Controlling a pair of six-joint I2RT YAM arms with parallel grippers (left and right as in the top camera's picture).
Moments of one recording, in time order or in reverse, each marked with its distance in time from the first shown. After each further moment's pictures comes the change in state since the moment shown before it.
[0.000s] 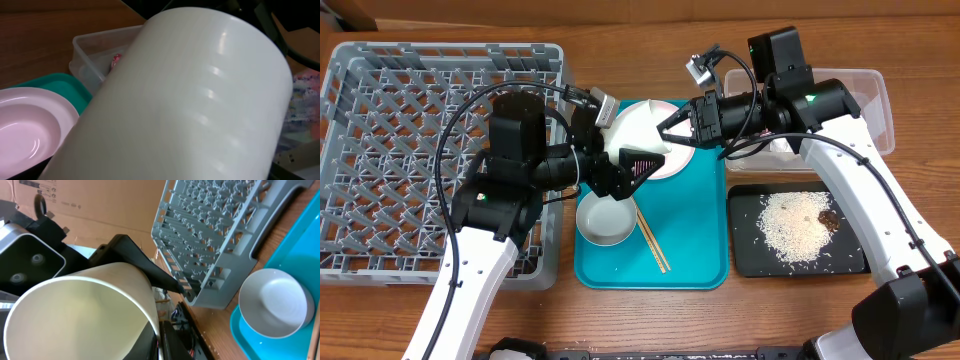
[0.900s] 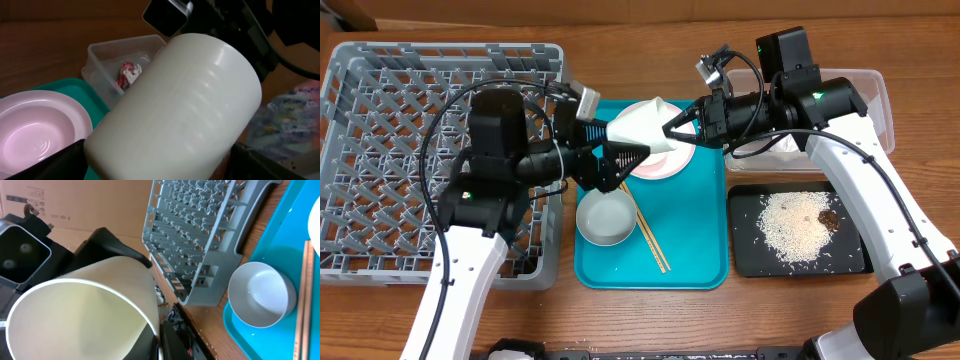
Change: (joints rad) left arm 0.085 0.001 0.000 0.010 0.047 -0.005; right arm -0.030 0.000 0.000 -0.039 0.043 0.018
